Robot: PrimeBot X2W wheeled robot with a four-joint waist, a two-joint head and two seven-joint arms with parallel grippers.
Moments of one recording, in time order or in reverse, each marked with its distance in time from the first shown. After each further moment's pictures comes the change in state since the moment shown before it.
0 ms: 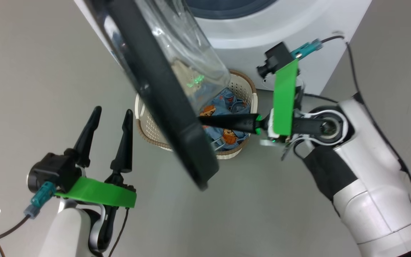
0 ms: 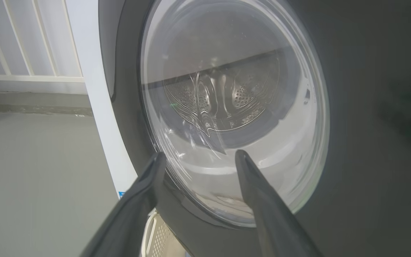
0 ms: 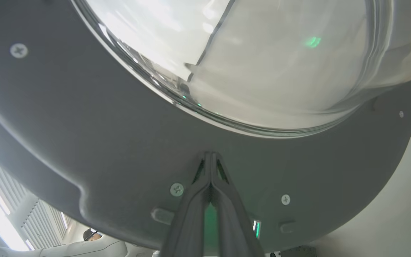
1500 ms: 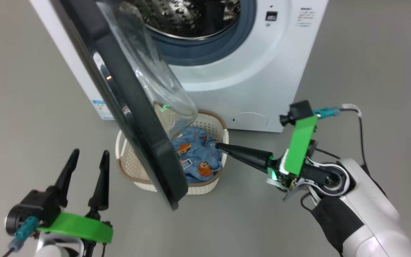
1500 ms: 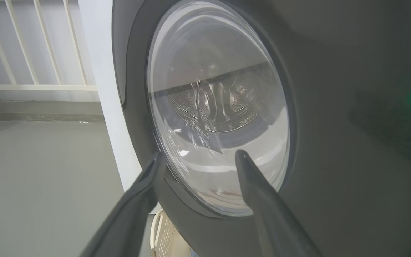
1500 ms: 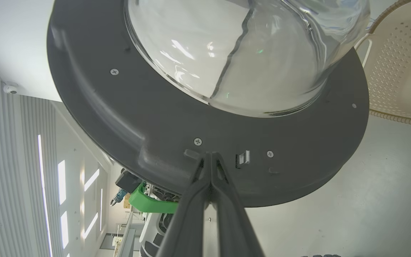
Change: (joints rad) left arm 0.158 0.070 0.062 0.011 0.009 0.000 0.000; right arm 0.234 -0.057 0.057 -0.026 0.173 0.000 -0.278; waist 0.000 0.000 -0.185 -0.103
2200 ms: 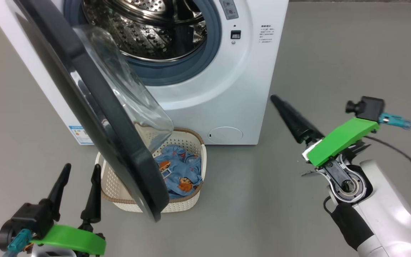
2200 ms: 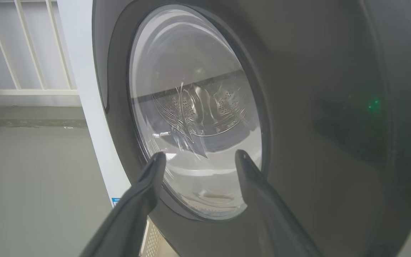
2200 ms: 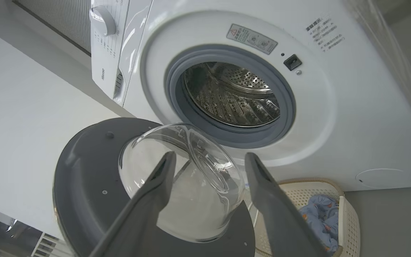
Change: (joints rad) left arm 0.063 0.011 0.035 0.000 -0.001 0.000 0.000; right arm 0.068 -0.040 -0.114 -0.066 -0.385 0.000 -0.588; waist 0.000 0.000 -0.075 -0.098
